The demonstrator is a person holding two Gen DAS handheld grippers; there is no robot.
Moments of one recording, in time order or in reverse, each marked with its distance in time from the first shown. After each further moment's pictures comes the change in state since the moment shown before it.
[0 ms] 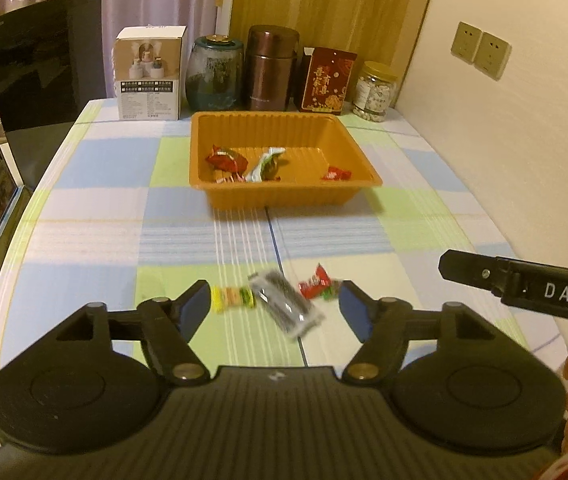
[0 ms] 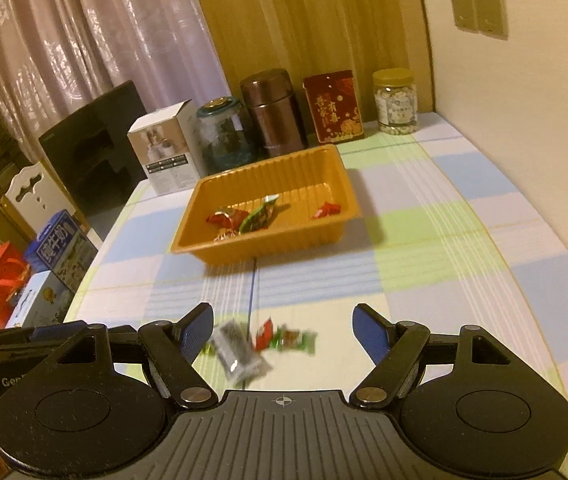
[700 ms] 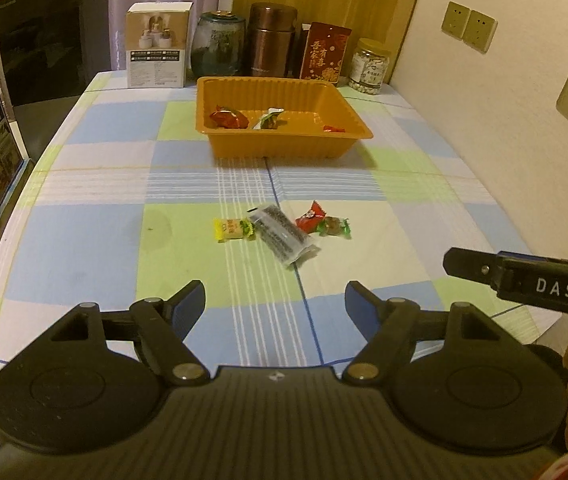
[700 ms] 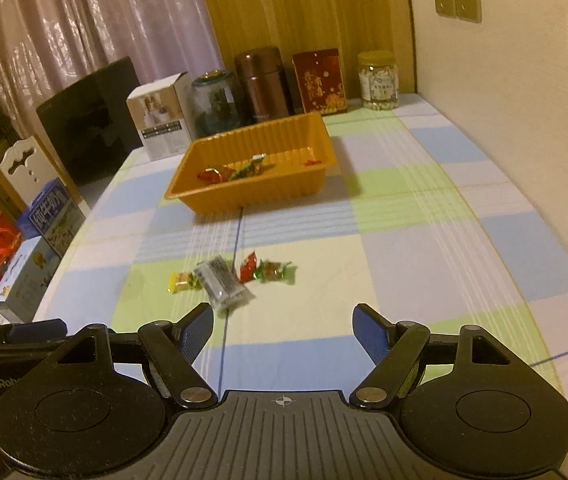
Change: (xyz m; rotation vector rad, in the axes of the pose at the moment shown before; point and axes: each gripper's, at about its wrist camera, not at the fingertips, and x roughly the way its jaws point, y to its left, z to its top) left arm -0.028 0.003 -0.059 -0.010 0.036 -0.001; right arm -0.028 -0.001 -0.056 -0.036 0.039 -0.054
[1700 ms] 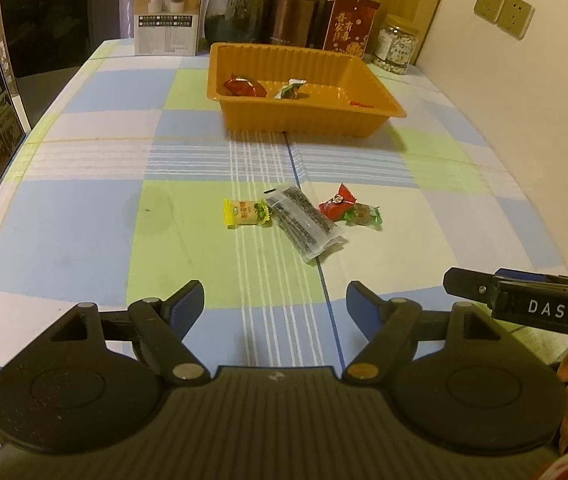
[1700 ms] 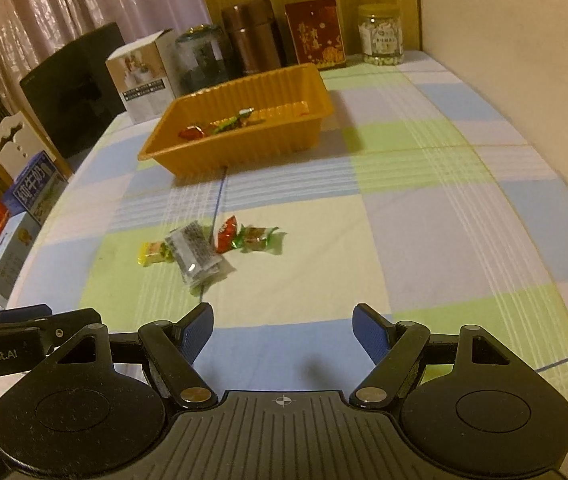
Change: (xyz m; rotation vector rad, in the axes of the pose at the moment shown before) left arm 0.057 0.010 0.003 -0.041 0.069 0.031; right arm 0.068 -0.022 -0.005 0.006 0.110 -0.002
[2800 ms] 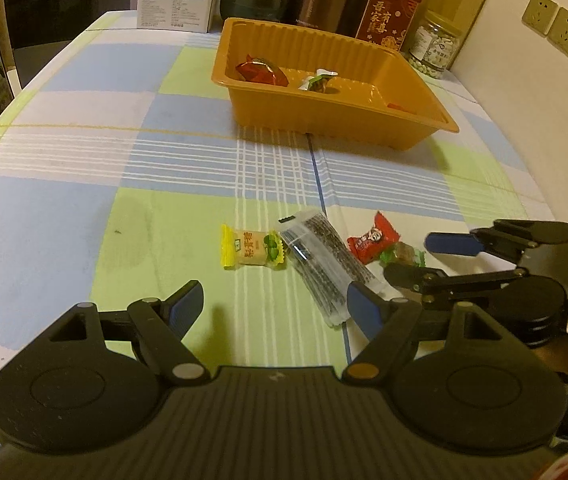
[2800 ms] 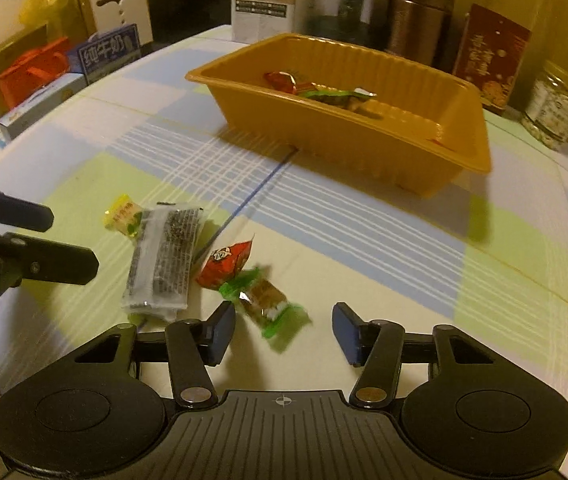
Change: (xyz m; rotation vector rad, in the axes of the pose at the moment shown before) left arm 0.083 0.013 0.033 -0.090 0.027 0.008; right arm 0.143 0.016 0.050 -0.557 0.073 0.145
